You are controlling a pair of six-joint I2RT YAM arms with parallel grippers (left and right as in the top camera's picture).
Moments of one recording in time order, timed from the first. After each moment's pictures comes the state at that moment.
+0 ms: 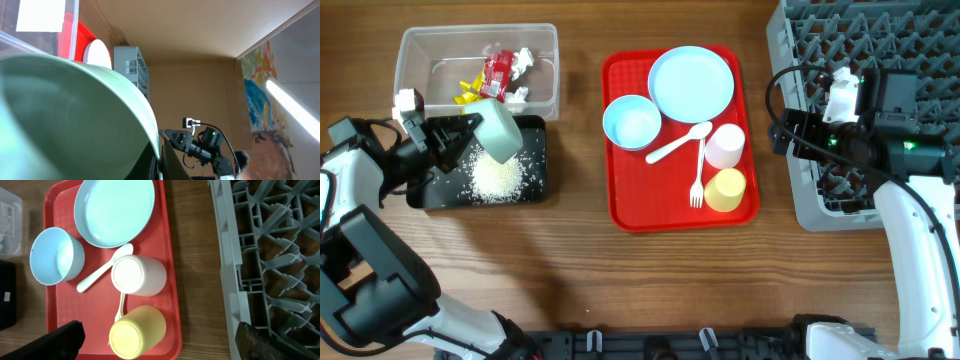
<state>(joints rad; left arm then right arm) 0.59 1.81 1.19 -0.89 1.54 0.01 -0.07 1.33 1.21 -0.90 -0.25 0.12</state>
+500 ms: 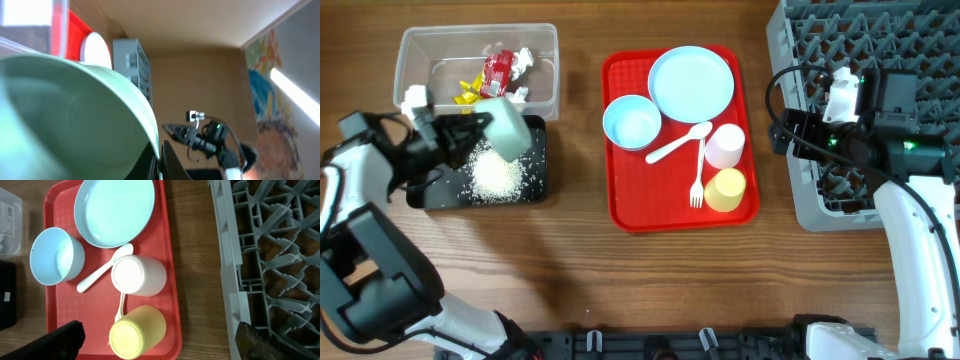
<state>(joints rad) 0.53 1.81 1.19 -0.88 1.53 0.04 -0.07 1.33 1.21 -0.90 -0.25 0.12</state>
